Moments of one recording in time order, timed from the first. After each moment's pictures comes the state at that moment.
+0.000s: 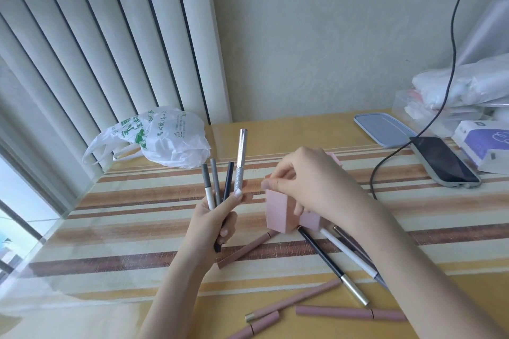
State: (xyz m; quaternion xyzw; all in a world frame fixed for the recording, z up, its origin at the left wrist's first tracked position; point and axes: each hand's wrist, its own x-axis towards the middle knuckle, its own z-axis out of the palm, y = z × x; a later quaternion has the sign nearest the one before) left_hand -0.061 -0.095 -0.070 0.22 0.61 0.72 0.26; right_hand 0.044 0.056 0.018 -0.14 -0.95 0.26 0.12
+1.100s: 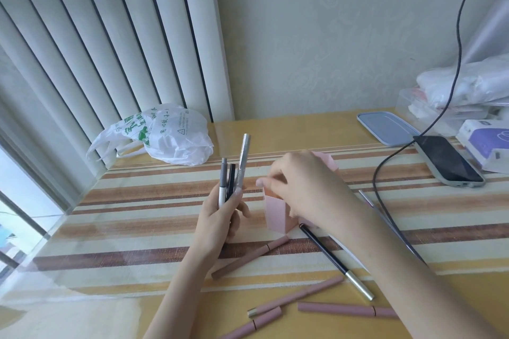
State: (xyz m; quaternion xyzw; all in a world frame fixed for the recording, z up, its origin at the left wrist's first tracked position) left_hand -0.058 -0.089 -0.075 0.23 0.68 0.68 0.16; right_hand 0.041 0.042 0.019 -0.10 -0.96 0.21 0.14
